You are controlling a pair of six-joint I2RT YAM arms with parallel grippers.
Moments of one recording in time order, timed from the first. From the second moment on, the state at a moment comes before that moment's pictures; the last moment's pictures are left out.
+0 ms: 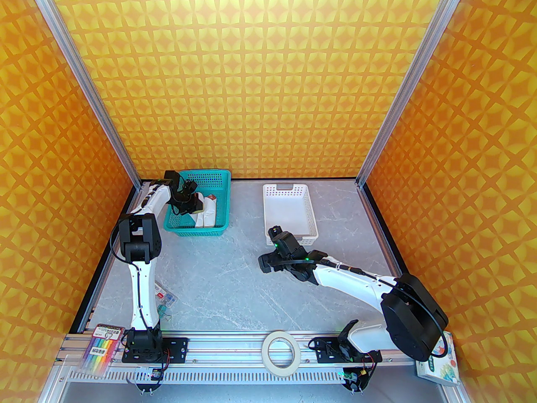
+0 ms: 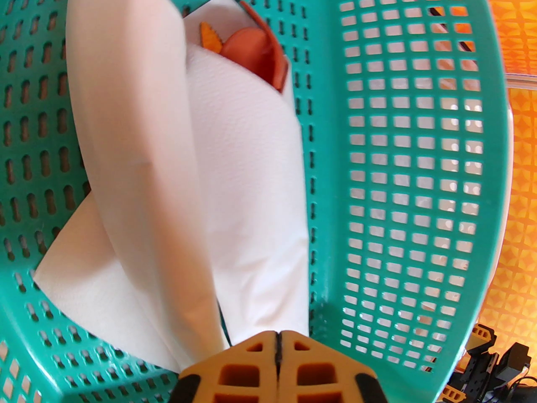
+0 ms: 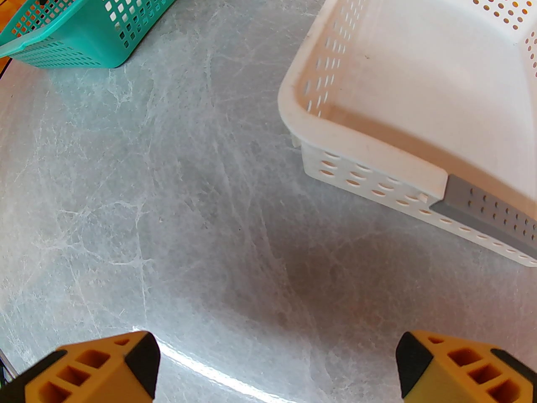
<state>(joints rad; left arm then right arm) 0.02 2.40 2.10 -0.98 0.64 -0.12 0.68 1.42 0.78 -0.27 0.13 0.30</state>
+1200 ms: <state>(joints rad) 0.02 2.40 2.09 -0.99 0.46 -0.10 0.68 1.42 0.78 -0.27 0.13 0.30</state>
